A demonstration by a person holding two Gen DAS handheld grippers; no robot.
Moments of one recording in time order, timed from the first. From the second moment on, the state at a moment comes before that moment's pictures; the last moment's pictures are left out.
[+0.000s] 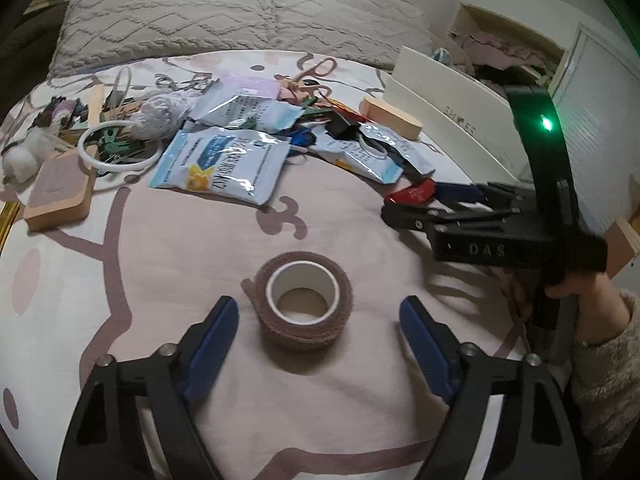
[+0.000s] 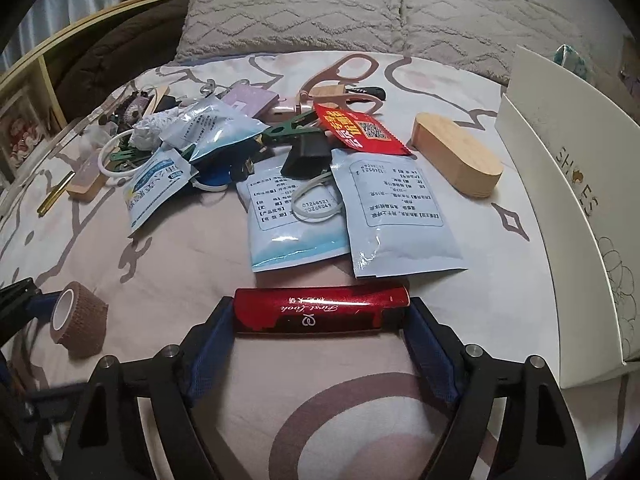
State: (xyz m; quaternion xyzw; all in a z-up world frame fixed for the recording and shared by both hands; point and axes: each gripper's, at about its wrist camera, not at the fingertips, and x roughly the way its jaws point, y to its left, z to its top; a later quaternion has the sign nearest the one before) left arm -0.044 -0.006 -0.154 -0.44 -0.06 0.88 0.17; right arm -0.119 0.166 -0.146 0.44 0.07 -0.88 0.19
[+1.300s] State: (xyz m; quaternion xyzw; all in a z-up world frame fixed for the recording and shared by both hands) left arm -0.054 0.007 -0.091 -0.35 -0.03 0.93 0.13; right arm -0.082 0.189 -0.091 0.34 0.03 -0.92 0.22
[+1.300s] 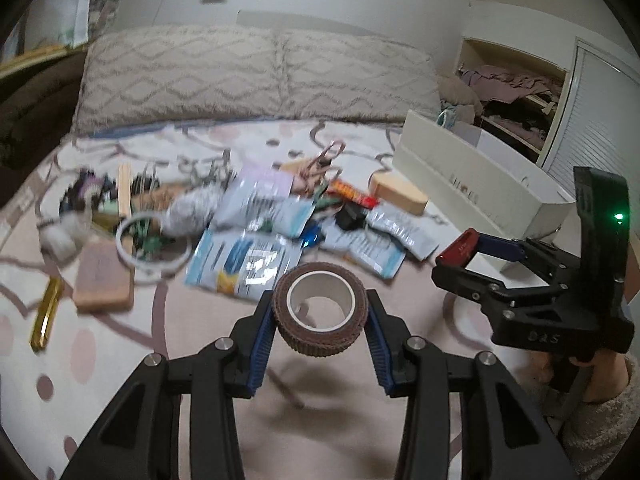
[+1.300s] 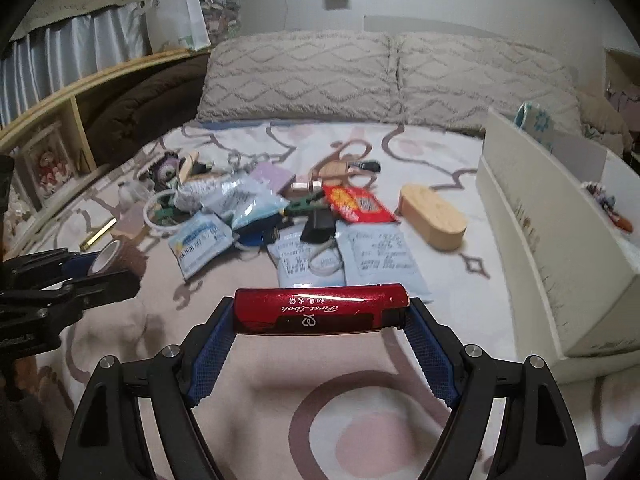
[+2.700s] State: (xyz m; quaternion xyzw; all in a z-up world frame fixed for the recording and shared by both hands) left arm -0.136 0.191 0.005 -0.27 -0.01 0.93 0.25; right arm -0.127 0.397 0.009 0.24 -0.03 -0.97 -0.04
